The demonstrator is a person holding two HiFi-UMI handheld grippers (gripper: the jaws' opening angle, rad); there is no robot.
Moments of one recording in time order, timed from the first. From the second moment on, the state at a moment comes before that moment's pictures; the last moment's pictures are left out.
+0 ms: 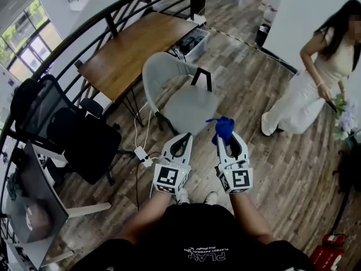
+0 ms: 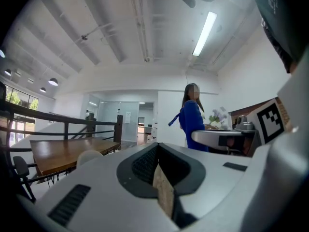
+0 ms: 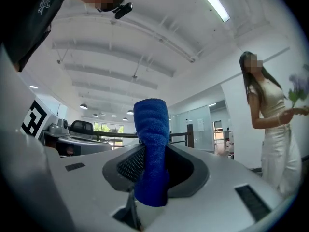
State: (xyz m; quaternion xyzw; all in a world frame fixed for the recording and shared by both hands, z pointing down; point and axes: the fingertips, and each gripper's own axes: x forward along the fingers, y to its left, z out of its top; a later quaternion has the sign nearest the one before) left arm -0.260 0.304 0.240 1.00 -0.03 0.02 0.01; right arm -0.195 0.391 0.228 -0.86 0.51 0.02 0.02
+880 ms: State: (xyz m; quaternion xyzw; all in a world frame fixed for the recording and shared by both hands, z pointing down) left arm -0.149 0.275 0.252 1.00 -0.01 0.04 0.00; right arm -0.096 0.358 0.247 -0.86 0.51 0.01 0.03
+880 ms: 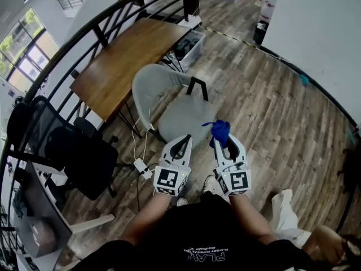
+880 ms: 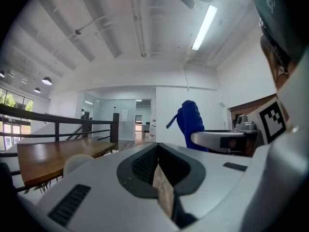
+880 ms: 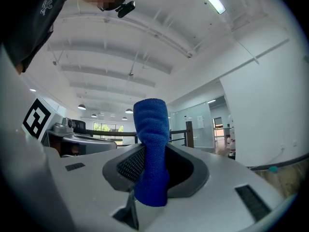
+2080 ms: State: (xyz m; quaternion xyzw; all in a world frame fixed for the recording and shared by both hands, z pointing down) left arm -0.027 0.165 0.275 0.99 -0.15 0.06 0.03; right arm 0.055 0.242 0.270 -0.79 0.61 -0.01 0.04
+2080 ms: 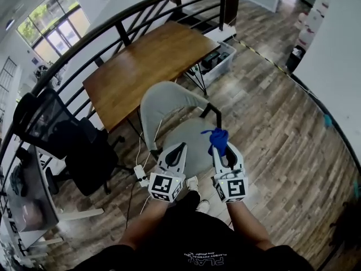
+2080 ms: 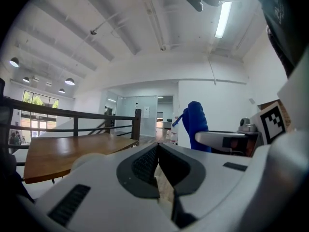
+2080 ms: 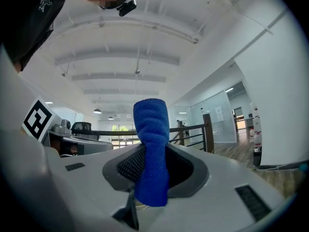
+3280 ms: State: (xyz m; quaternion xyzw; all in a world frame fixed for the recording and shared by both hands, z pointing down) left arm 0.009 -0.024 0.291 0.95 -0.29 0.04 0.08; right arm 0.093 0.014 0.287 -0.67 0.74 -0.04 -0.02
